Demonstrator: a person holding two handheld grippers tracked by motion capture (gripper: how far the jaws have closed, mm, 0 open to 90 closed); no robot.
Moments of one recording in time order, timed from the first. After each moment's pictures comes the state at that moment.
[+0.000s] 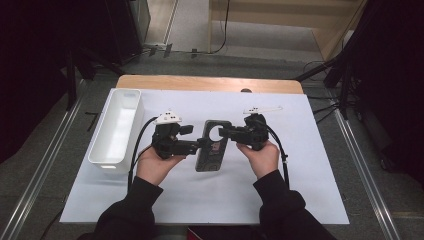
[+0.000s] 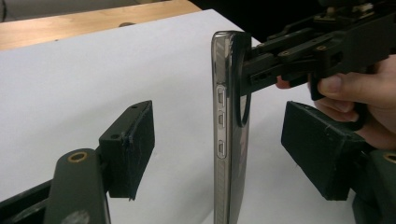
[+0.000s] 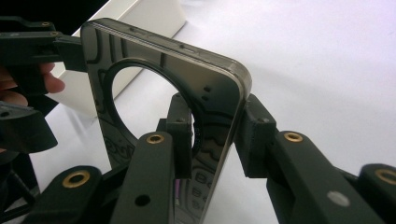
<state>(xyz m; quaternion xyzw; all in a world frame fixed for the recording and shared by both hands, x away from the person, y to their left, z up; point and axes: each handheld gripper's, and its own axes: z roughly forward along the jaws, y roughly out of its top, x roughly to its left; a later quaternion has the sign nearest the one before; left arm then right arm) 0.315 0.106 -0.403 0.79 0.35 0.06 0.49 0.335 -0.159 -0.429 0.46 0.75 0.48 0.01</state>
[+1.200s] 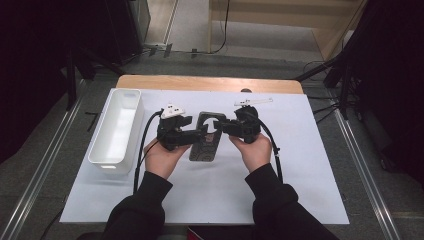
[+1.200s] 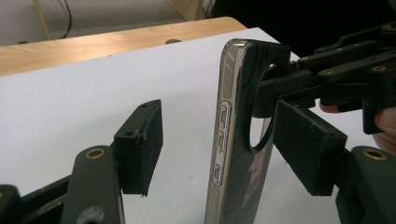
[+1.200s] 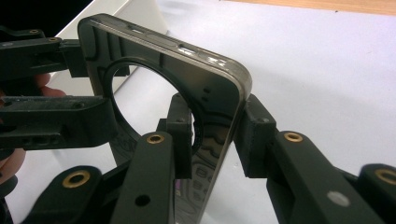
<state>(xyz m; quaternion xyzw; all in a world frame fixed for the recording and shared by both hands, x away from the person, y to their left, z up) 0.332 0.092 -0.404 0.77 0.41 0.13 0.48 0.349 -0.136 -0.414 0.49 0.74 0.45 0.04</state>
